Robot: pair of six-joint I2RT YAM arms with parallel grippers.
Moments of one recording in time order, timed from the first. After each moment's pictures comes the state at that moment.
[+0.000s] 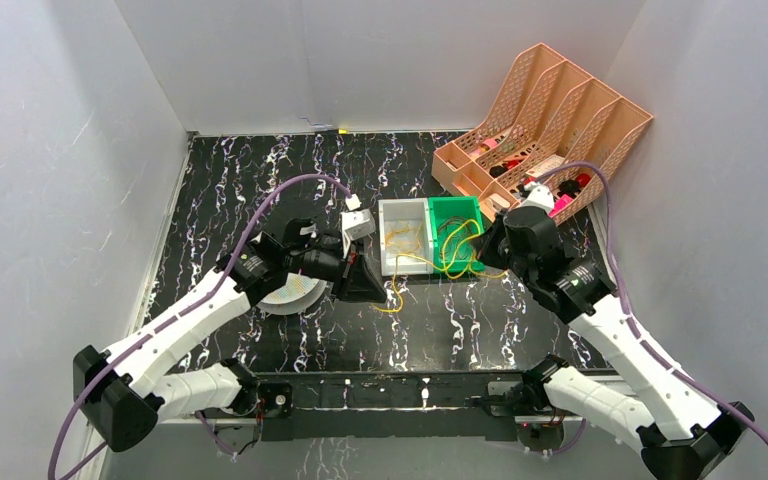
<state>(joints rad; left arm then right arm) -0.72 1.11 0.97 -0.38 0.89 -0.12 0.62 0.87 0.98 -0.64 0.28 0.69</state>
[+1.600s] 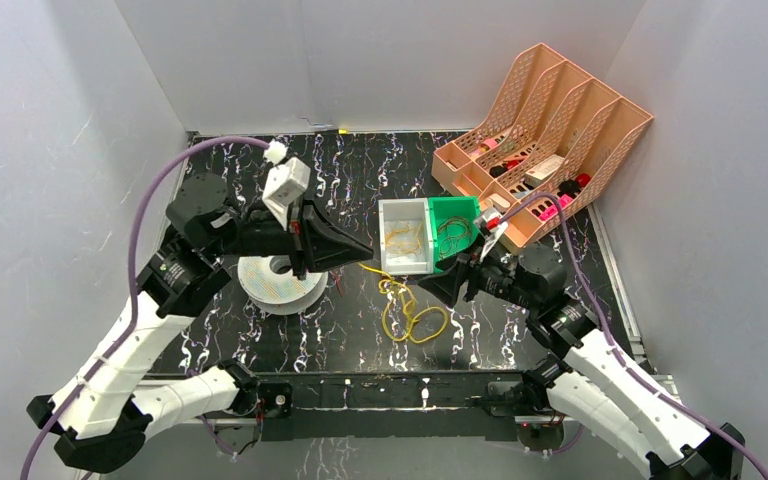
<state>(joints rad) -0.72 0.96 1.33 -0.35 0.85 -0.26 0.62 0.66 0.55 -0.10 -0.42 0.38</state>
